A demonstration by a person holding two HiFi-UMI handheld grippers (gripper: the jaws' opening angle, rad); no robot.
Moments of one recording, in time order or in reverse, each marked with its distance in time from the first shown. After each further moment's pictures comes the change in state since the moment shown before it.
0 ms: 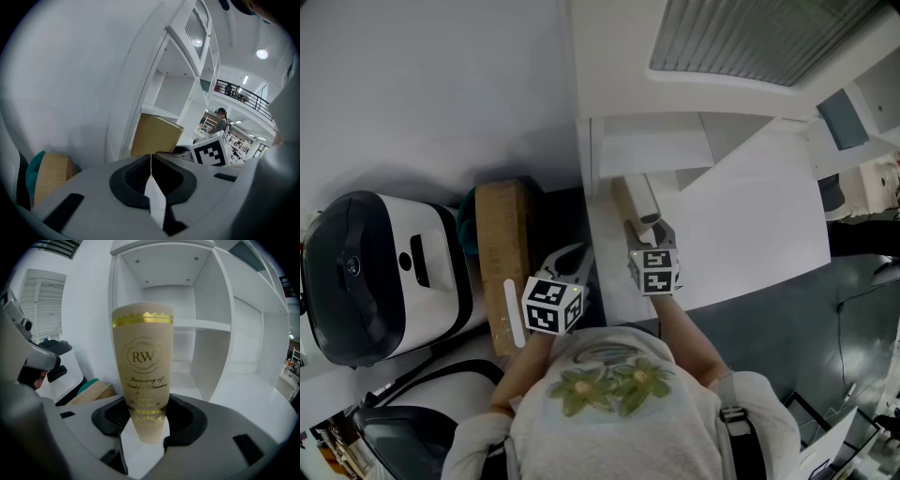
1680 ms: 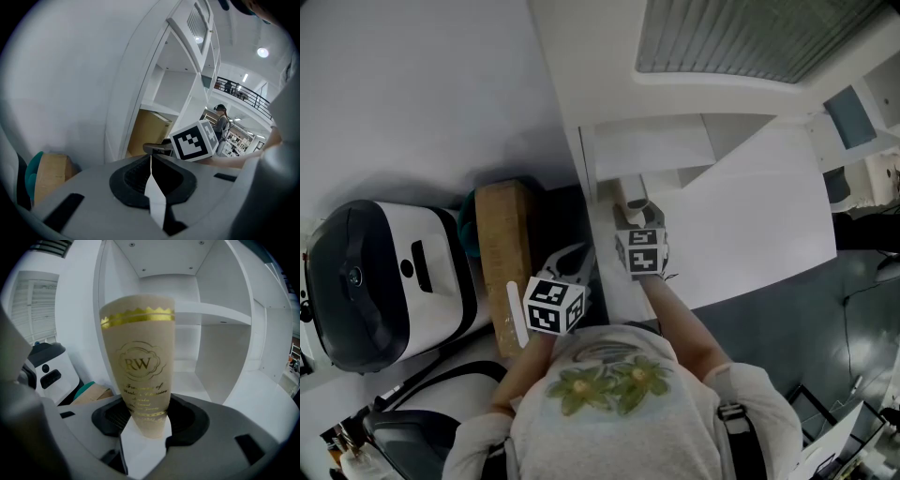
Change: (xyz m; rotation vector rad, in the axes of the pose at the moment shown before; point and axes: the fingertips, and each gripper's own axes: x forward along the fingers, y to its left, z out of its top) left arm 0.013 0.002 -0.002 0.011 0.041 -0.011; right arm 0.048 0.005 0.016 0.043 0.037 -0.008
